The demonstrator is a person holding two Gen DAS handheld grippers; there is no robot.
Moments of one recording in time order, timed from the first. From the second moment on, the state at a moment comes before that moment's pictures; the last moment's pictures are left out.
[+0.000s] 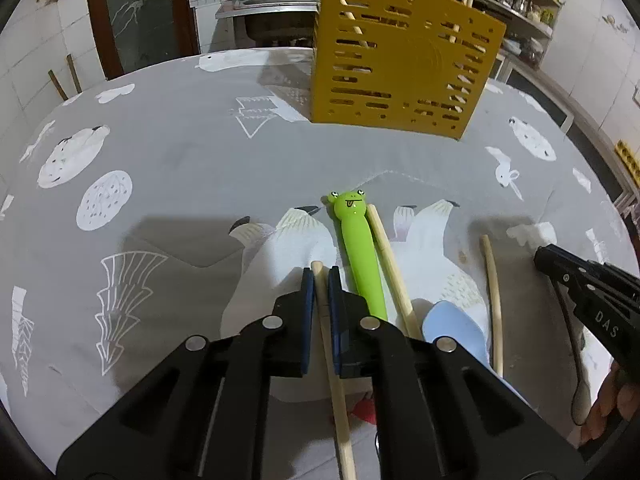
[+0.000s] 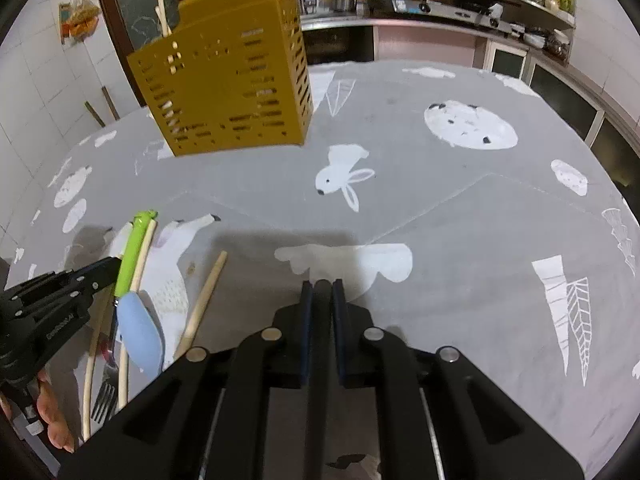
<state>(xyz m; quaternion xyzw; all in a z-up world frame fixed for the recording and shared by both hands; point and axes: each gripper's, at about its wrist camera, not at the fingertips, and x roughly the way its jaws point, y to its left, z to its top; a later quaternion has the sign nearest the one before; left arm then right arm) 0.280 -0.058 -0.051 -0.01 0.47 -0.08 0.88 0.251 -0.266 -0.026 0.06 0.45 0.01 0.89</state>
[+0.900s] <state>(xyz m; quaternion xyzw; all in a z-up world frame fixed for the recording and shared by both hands) 0.236 -0.032 0.021 -0.01 0.35 -0.07 0.93 0.219 -0.279 0.010 0.11 0.36 0.05 0.92</state>
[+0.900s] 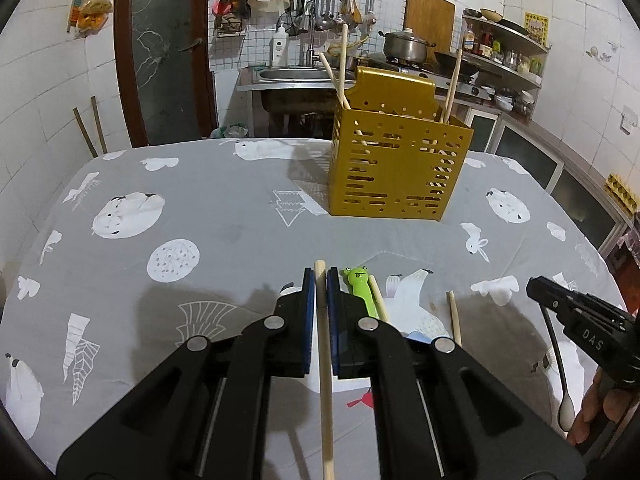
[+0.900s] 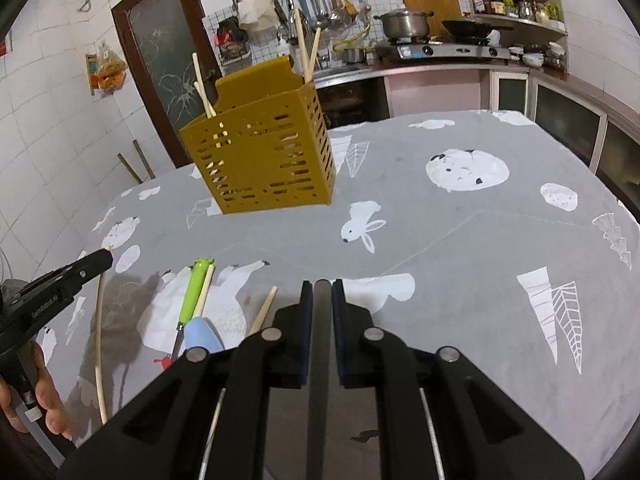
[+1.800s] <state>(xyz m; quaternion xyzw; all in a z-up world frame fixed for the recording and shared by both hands) 0.252 -0.028 -0.005 -0.02 0.39 -0.07 0.92 0.249 -0.254 -0.030 0.01 0.46 0.02 0.89</state>
